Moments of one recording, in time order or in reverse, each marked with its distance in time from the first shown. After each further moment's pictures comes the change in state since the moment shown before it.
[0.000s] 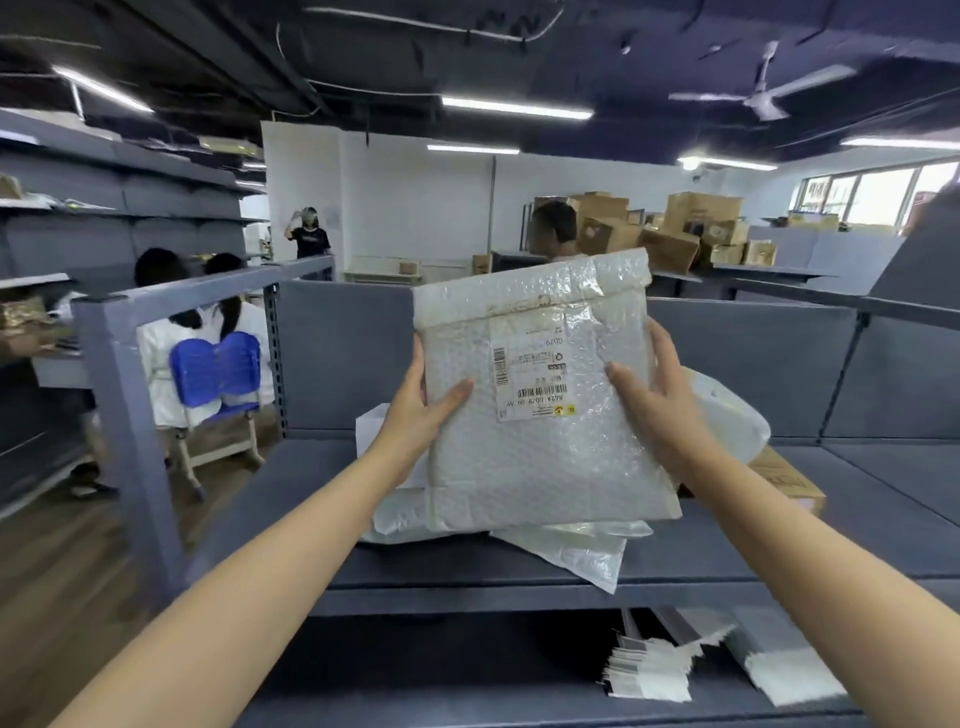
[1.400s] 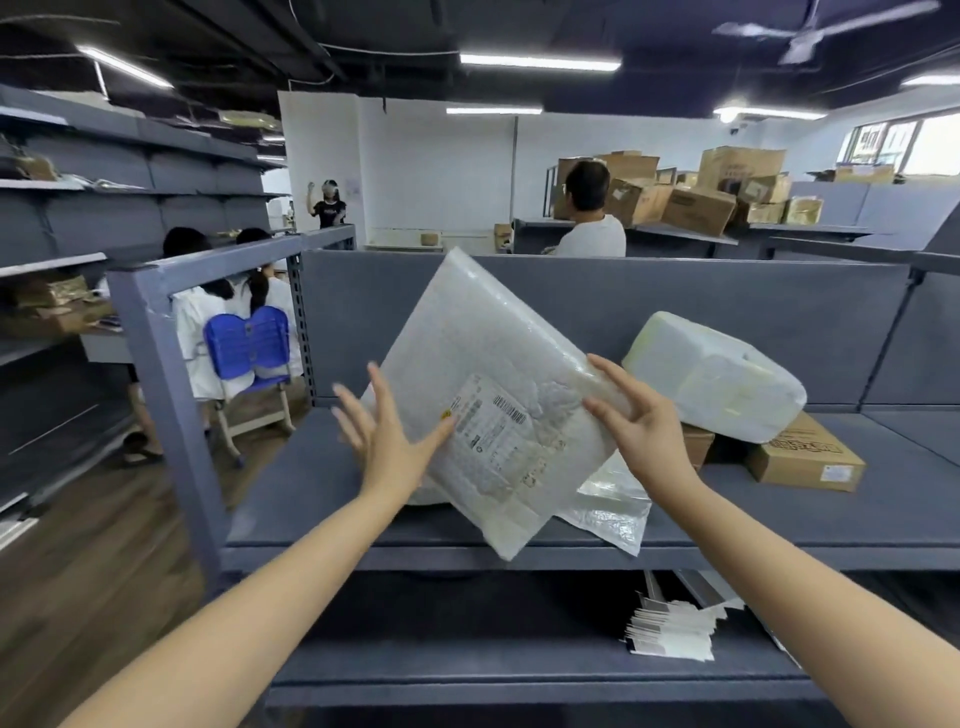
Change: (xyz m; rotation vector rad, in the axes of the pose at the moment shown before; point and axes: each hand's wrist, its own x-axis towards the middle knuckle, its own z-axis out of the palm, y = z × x) left_hand -0.053 -0.044 -0.021 0.622 0.357 -0.205; right_hand -0.044 0.036 0.037 0.056 -0.059 -0.108
